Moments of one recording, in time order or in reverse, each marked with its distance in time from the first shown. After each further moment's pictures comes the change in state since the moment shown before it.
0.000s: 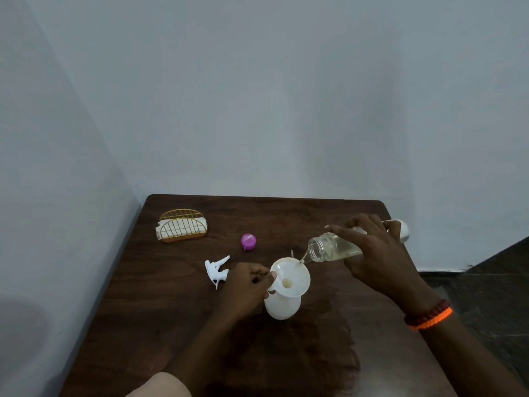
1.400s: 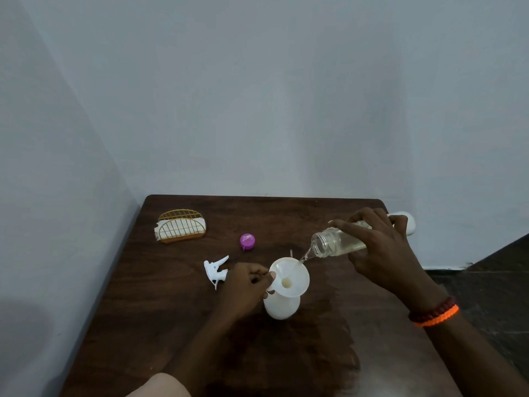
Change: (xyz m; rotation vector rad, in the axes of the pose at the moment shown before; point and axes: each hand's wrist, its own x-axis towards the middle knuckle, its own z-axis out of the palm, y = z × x) left_hand -0.001 0.001 -0.001 -0.013 -0.018 0.003; right_hand 0.003 0.006 -0.007 -0.015 0.069 -0.018
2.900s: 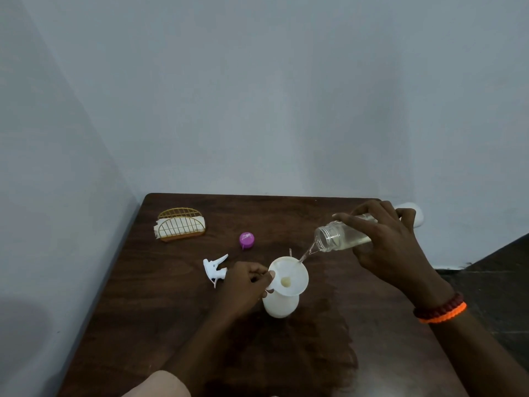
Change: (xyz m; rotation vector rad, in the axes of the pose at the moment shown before) left_hand 0.002 -0.005 0.002 -0.031 -0.003 -0.024; right_hand 0.004 0.001 -0.014 -0.066 0.024 -0.021
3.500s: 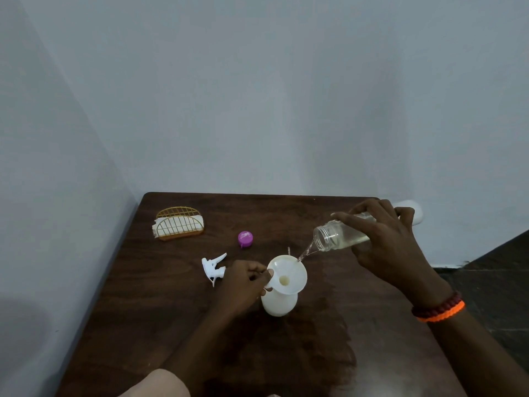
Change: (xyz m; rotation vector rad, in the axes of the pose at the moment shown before) left_hand 0.000 0.002 -0.001 0.008 0.001 0.016; right_hand 0.000 -0.001 -0.001 -0.016 0.007 0.002
